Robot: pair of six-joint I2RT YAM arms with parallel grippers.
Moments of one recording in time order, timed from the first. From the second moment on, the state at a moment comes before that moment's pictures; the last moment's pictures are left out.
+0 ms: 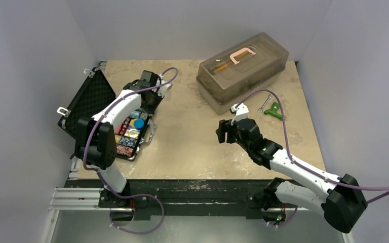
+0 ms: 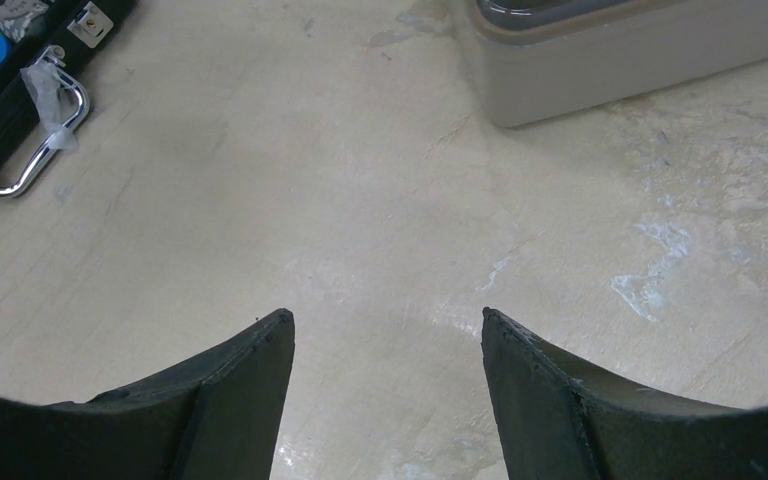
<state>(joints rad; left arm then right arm) -0.32 1.70 1.33 -0.72 -0.06 0.30 0.71 1.00 0.56 -0.04 0.24 0.33</state>
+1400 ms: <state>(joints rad) -0.18 1.80 1.43 -0.77 -0.16 0.26 0.71 1.04 0.56 -0.03 0.24 0.33</state>
